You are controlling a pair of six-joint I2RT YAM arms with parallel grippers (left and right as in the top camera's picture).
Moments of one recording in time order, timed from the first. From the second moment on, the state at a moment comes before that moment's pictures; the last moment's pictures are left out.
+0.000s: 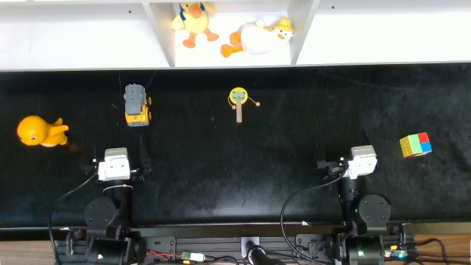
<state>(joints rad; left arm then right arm) -0.09 0.01 0.01 -0.07 -0.21 0.16 0.02 0.01 0.02 -0.02 -0.08 -0.06</state>
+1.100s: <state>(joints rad) 0.01 0.25 0.41 -0.47 -0.04 -0.10 0.02 0.01 0.02 -0.02 -0.08 -0.06</state>
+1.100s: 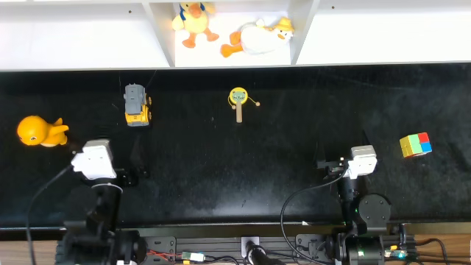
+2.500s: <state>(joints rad) 0.55 0.67 0.62 -0.58 0.52 0.14 0.02 0.01 0.02 -0.02 -0.08 -0.06</state>
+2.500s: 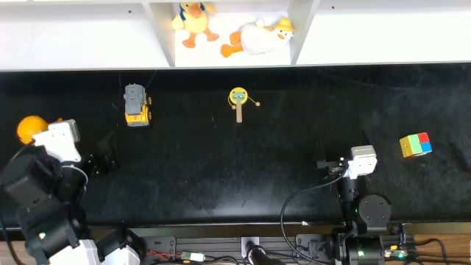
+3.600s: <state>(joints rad) 0.82 0.94 0.69 -0.53 0.82 0.35 0.02 0.01 0.02 -0.02 -0.08 -0.06</state>
